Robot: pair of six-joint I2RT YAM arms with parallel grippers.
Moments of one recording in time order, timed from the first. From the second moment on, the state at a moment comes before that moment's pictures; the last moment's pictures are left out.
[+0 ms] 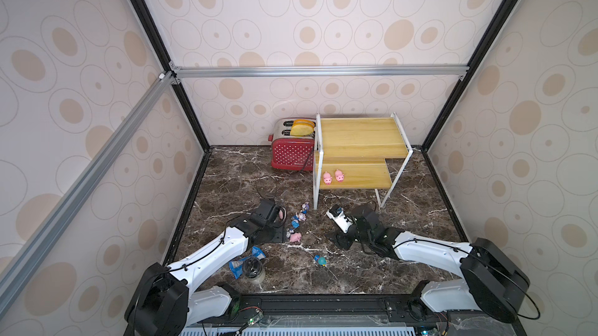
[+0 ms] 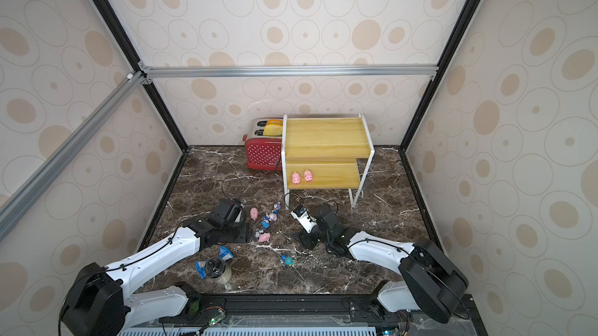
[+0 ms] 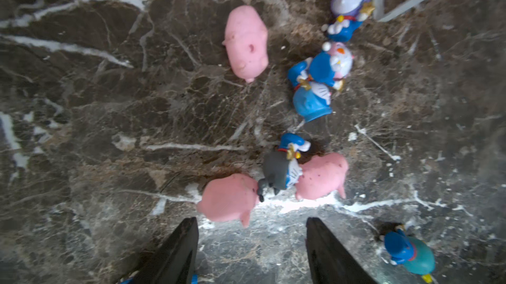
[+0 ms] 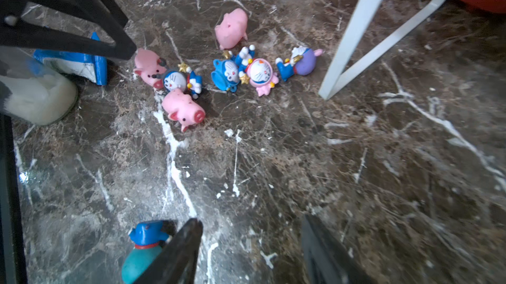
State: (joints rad) left arm -0.52 1.20 0.68 -0.60 -0.05 -0.50; right arm 0.85 1.37 0.56 0.11 -0.22 -0.06
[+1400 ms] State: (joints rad) left arm -0.55 1.23 0.91 -0.56 0.16 -0.54; right arm 0.86 1.12 0.49 0.19 -0.19 -0.21
